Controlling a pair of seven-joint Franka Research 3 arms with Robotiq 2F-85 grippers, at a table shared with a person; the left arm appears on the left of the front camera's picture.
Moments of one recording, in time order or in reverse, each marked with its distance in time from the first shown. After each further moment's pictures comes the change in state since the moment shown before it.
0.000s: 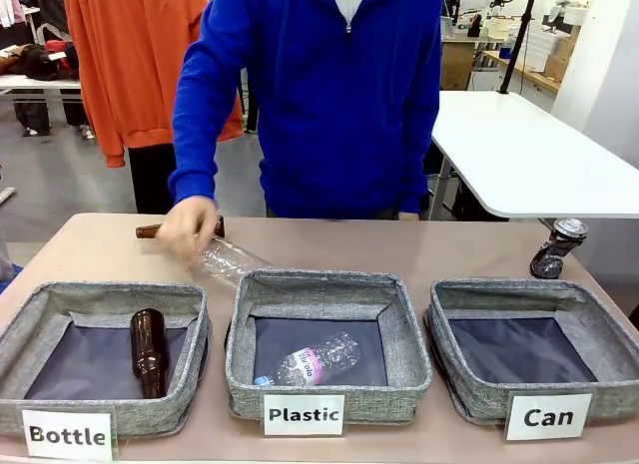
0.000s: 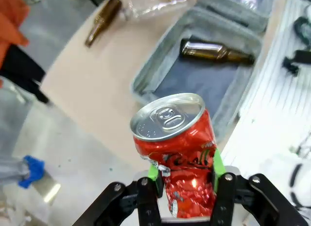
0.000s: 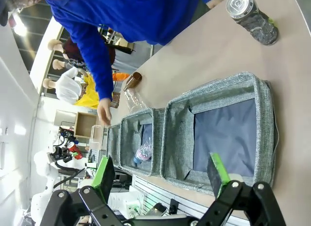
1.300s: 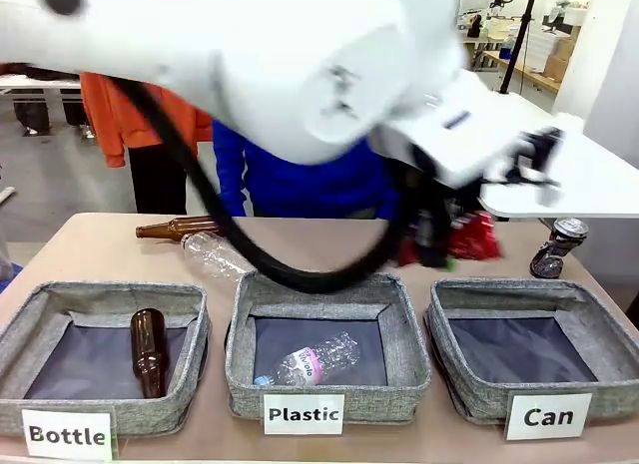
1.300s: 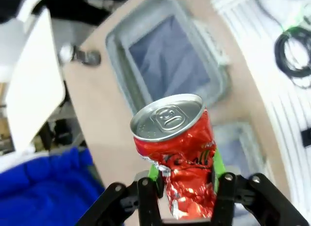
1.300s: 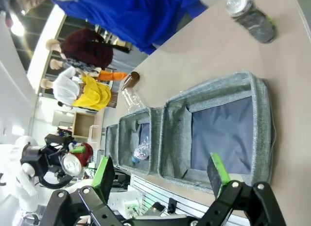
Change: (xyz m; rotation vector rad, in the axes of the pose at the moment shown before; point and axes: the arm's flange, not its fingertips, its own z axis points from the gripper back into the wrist) left arm 0.504 -0.339 -0.334 -0.152 0.106 -1.000; right arm -0.002 -0.003 0.009 -0.021 -0.003 -0.007
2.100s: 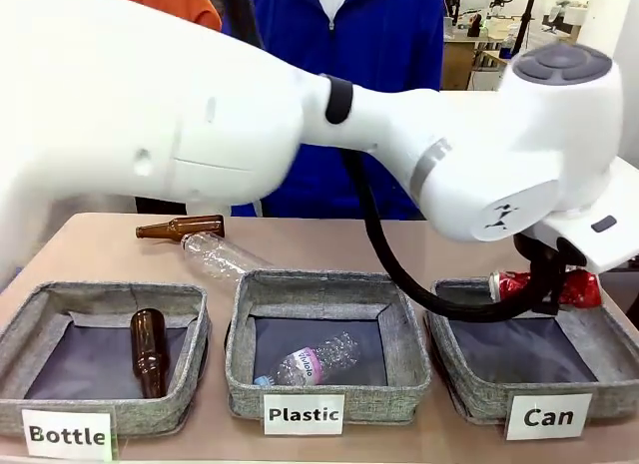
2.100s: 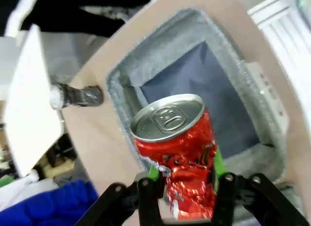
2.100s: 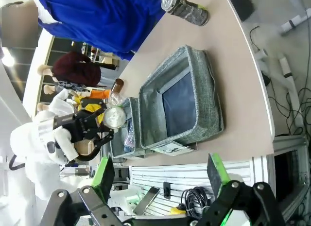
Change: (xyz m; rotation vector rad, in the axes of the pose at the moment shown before) left arm 0.073 0.056 -0.157 0.002 0.035 -0.042; right arm -0.062 -0.039 0.133 -0.068 -0.077 -0.126
